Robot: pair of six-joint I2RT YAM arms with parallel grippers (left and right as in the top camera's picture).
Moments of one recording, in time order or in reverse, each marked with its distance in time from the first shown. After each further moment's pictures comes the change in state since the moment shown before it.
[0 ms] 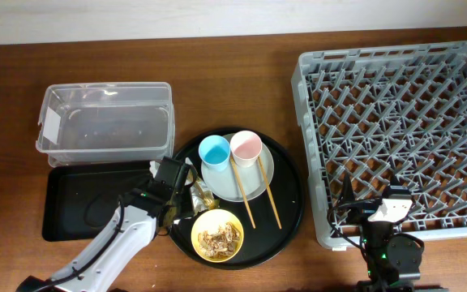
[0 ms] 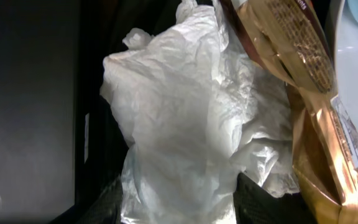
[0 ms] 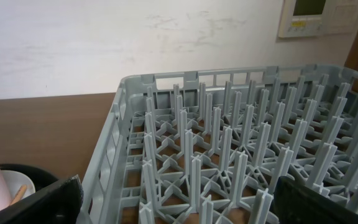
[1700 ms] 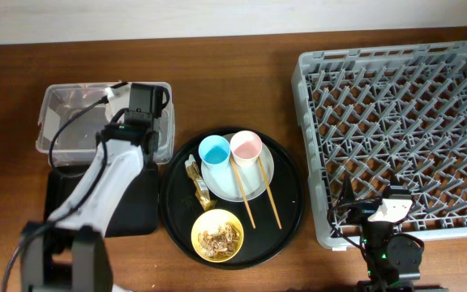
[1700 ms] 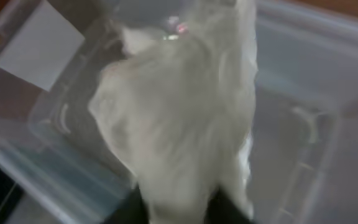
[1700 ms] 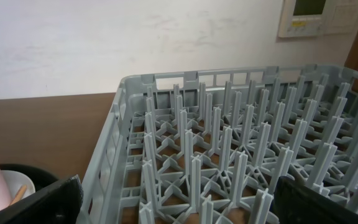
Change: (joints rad) left arm 0.214 0.318 0.507 0.061 -0.460 0.054; right arm 0.000 0.000 0.000 0.000 0.000 0.000
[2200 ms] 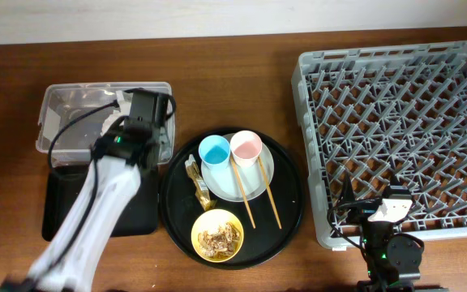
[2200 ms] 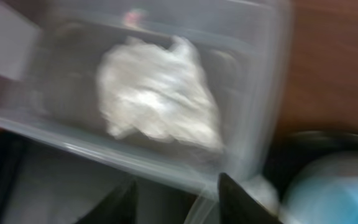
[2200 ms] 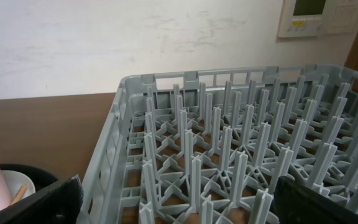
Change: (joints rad) left arm -0.094 -0.251 0.019 -0.263 0.219 0.068; right arm 0.000 0.000 0.000 0.000 0.000 0.000
